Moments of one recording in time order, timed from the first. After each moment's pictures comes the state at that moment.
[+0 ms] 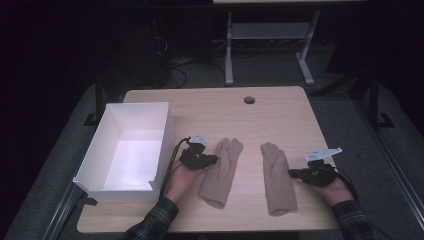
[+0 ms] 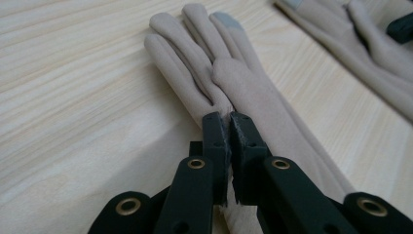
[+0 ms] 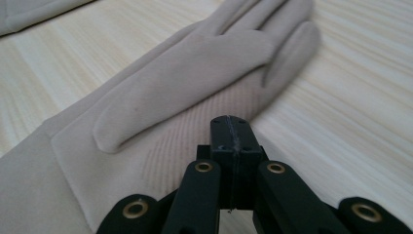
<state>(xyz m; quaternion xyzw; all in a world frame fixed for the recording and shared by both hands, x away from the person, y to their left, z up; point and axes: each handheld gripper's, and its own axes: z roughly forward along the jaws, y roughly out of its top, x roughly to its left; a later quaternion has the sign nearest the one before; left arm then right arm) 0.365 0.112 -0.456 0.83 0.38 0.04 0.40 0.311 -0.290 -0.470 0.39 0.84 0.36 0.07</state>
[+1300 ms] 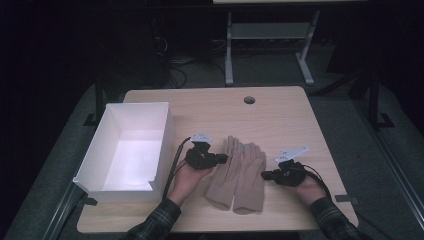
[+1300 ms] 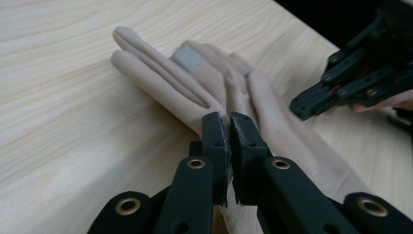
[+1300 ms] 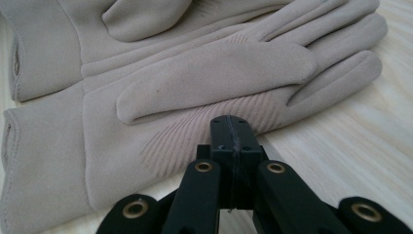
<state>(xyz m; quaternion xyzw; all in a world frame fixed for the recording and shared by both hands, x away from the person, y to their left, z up) 0.356 0.097 -0.438 0.81 0.35 -0.01 0.47 0.321 -0.214 -0.472 0.31 0.87 0.38 0.04</state>
